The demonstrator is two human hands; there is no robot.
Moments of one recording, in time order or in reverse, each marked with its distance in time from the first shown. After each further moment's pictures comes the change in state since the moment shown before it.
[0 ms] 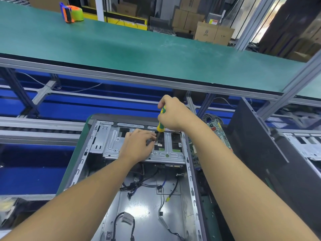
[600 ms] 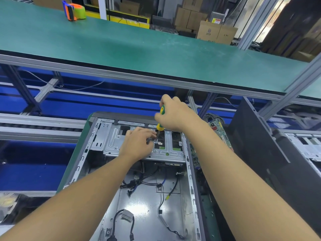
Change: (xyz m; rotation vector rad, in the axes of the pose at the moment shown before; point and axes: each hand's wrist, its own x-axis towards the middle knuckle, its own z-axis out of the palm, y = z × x) left_hand 0.001 0.002 -0.001 -0.023 -0.031 -0.023; right_hand 0.000 0.004 0.004 -0.212 0.028 -0.014
